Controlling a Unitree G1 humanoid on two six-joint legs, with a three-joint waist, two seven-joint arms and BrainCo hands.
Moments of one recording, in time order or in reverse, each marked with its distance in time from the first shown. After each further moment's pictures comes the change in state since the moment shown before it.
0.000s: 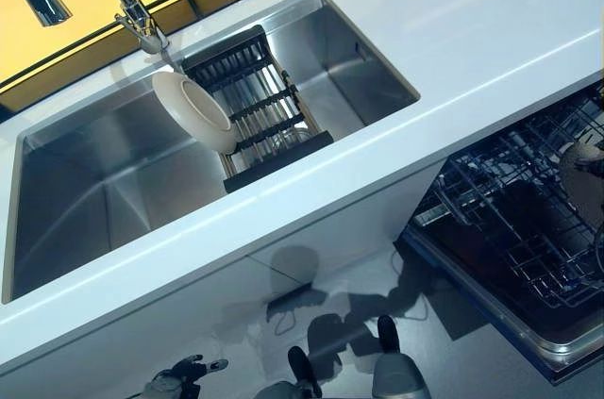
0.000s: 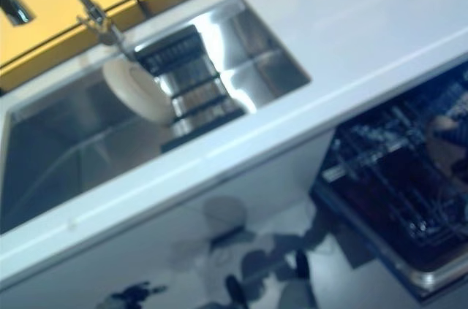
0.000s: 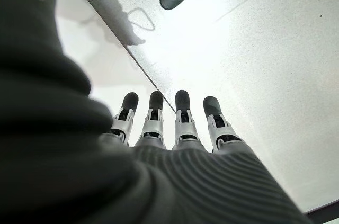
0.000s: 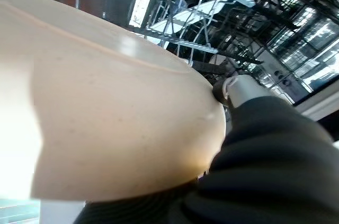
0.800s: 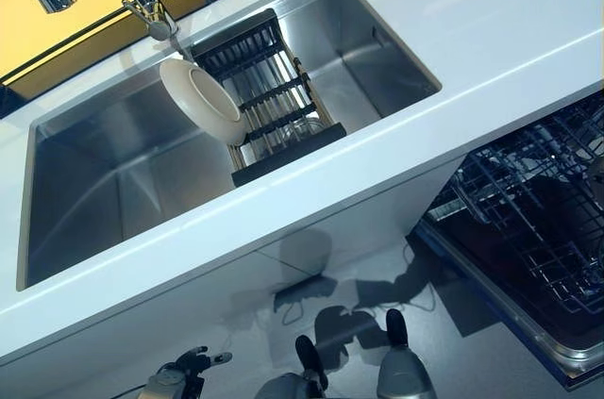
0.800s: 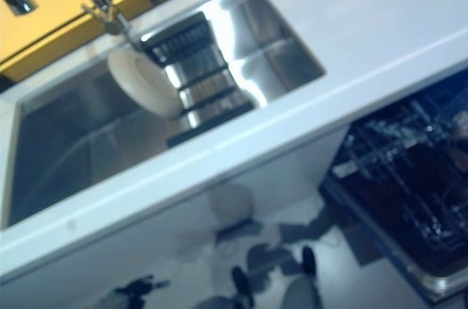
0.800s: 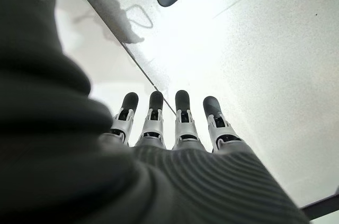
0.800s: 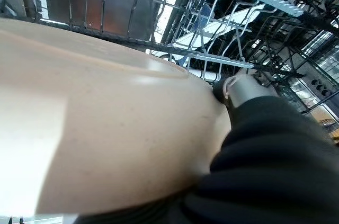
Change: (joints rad) left arm -0.009 0.000 -0.018 -0.036 -0.001 0.005 -0.002; right arm -0.048 0.006 0.009 0.191 -0.021 -0.022 -0.043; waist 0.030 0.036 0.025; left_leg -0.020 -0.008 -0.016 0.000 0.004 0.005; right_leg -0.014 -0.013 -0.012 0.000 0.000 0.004
